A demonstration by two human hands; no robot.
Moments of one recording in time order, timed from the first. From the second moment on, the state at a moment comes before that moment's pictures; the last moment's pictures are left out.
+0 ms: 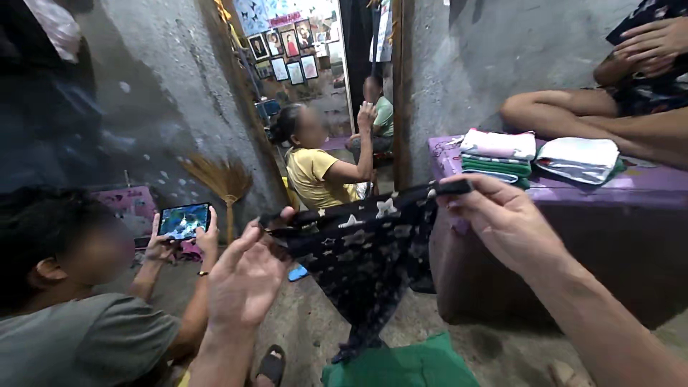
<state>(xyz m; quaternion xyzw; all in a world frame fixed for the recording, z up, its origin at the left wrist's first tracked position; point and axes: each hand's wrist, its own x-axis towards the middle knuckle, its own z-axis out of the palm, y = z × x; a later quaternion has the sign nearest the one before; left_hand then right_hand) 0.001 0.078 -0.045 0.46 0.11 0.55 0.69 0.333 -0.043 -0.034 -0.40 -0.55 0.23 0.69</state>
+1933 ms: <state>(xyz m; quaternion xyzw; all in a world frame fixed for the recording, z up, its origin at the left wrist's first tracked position) 0.003 0.132 -0.071 0.85 0.21 0.41 -0.28 0.365 -0.014 -0.038 -0.50 -0.31 0.39 0.71</state>
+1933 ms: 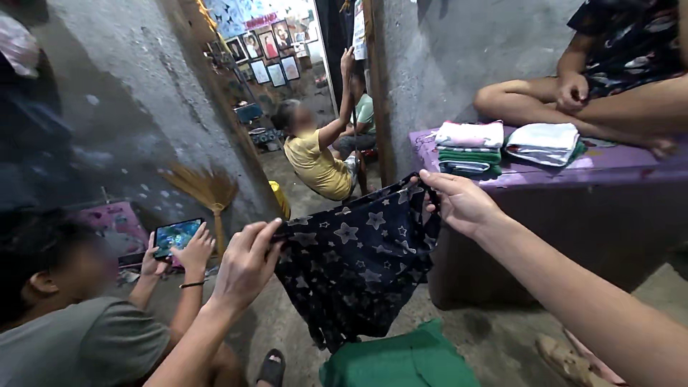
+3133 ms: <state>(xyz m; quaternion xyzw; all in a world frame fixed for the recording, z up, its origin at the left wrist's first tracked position) -0.128 0.210 0.033 0.74 0.20 0.64 0.09 0.346 -0.037 -0.016 -0.40 -0.57 -0.16 0.70</state>
